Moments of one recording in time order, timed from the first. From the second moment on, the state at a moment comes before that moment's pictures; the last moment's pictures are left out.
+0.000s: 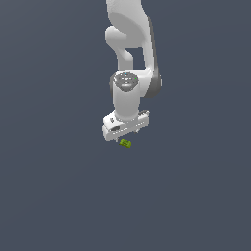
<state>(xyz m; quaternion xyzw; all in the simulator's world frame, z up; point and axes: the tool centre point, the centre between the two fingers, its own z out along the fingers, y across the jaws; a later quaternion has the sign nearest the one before) -0.024 0.005 0.122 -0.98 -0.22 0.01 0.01</state>
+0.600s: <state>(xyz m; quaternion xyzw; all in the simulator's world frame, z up) -0.035 0.000 0.092 -0.92 -0.38 0.01 0.00</state>
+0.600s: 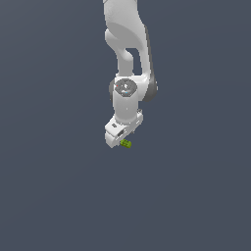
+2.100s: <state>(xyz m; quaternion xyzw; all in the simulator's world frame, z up) -0.048 0.000 0.048 -0.84 -0.55 0.00 0.00</state>
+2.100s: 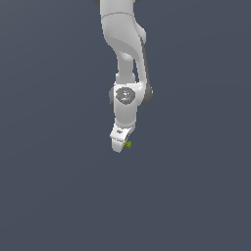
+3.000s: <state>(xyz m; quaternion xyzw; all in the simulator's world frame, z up) -0.048 -0.001 0.013 -0.84 -0.55 0.00 0.00</state>
